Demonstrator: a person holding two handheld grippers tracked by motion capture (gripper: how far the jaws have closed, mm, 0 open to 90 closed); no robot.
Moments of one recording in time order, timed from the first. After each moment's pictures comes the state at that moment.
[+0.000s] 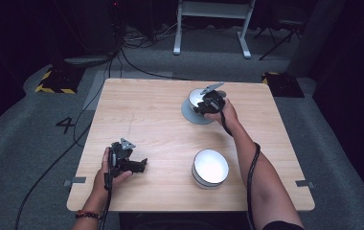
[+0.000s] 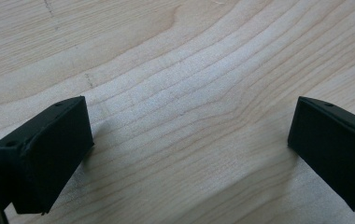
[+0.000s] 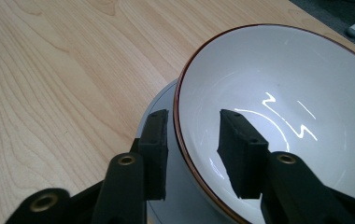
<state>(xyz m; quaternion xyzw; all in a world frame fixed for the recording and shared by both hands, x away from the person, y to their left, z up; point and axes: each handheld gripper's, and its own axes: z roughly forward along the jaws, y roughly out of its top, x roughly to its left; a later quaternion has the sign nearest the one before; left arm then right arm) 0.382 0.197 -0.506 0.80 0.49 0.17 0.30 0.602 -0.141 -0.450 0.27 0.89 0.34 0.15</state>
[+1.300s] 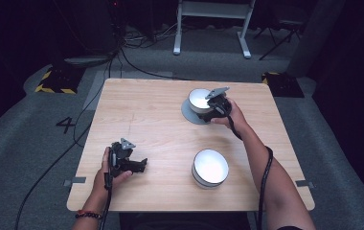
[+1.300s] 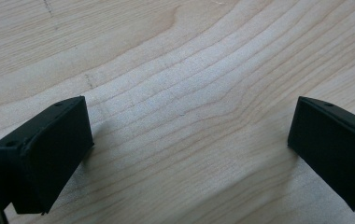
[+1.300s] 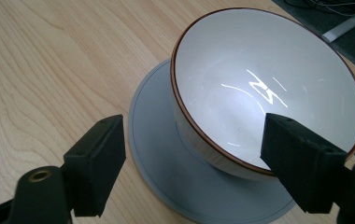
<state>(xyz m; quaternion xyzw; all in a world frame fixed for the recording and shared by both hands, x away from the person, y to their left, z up) 0.382 0.197 -0.506 0.80 0.49 0.17 0.30 0.578 -0.157 -0.445 0.26 0.89 0.33 0.19</state>
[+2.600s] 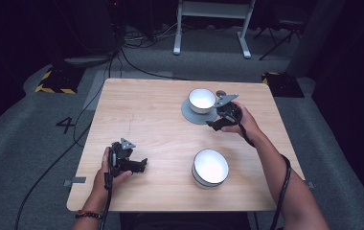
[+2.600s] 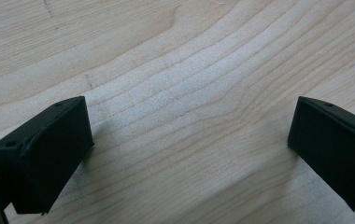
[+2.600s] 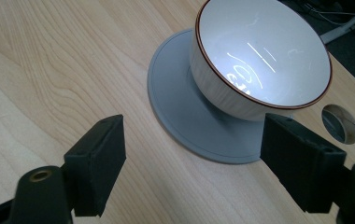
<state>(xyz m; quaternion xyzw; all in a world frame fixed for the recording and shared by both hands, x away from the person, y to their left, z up) 0.382 0.197 -0.506 0.80 0.49 0.17 0.30 0.535 -0.182 -0.428 0.23 0.90 0.31 0.21</state>
